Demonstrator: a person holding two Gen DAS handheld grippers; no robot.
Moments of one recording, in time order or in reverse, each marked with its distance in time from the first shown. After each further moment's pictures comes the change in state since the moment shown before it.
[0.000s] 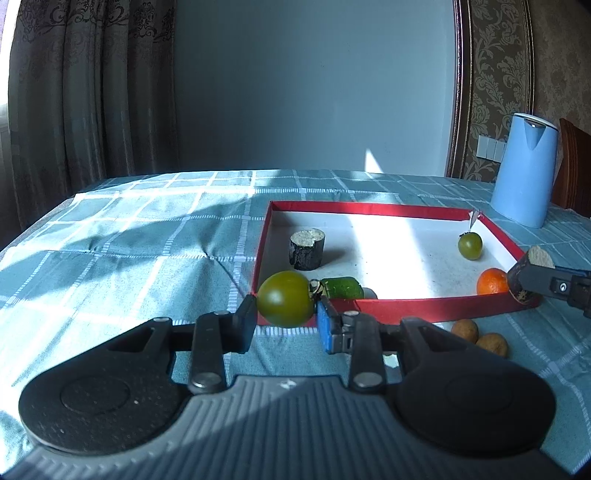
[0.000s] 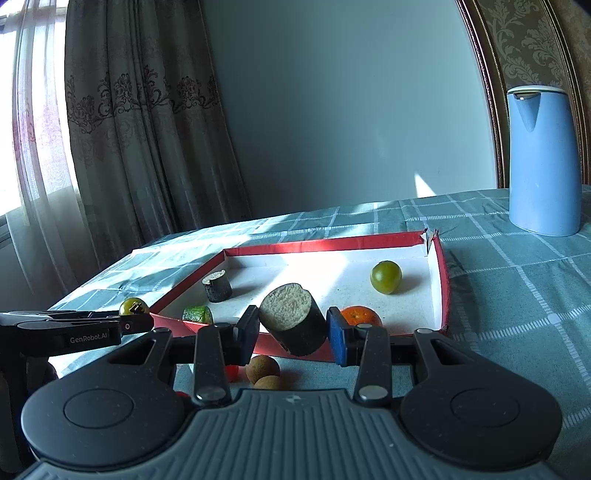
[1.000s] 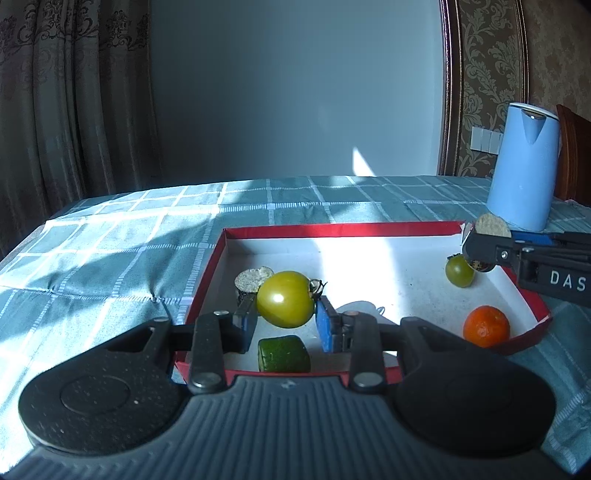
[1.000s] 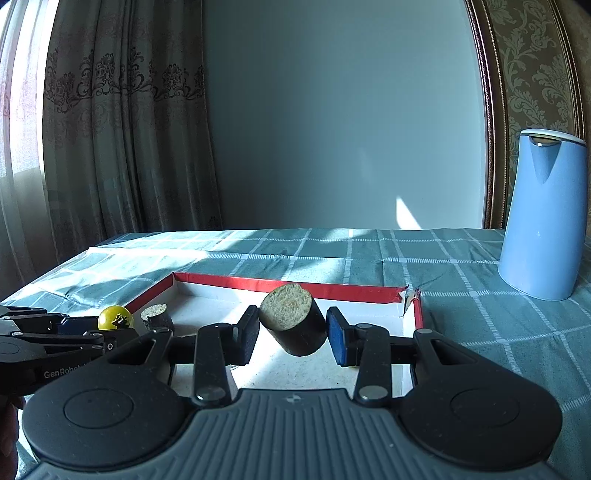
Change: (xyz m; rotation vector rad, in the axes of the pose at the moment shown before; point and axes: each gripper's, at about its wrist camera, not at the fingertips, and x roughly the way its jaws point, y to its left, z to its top) left arm 0.046 -0.051 0.037 0.052 0.009 -0.009; right arm 0.064 -0.018 0.044 -0.089 0.015 -0.101
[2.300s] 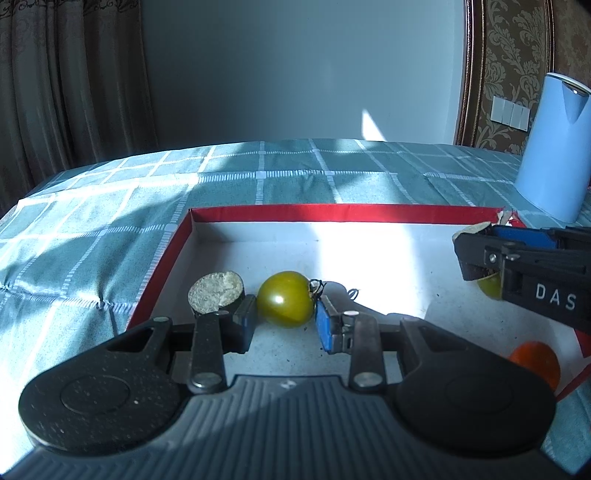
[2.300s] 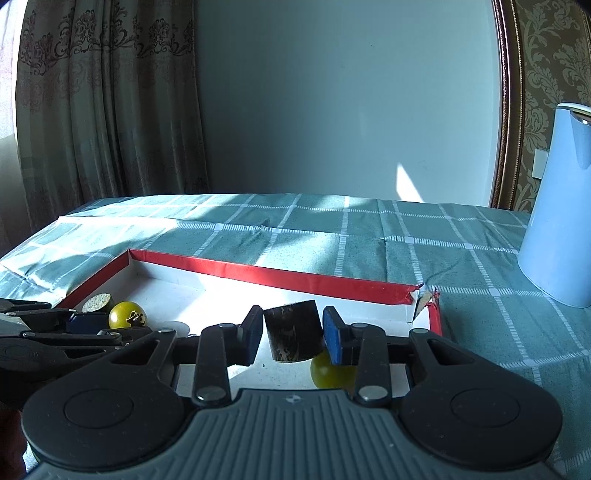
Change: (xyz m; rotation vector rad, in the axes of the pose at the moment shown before) left arm 0.080 -0.013 0.017 -0.016 0.139 0.023; right arm 0.072 -0.008 0.011 -0.049 0.123 -0.025
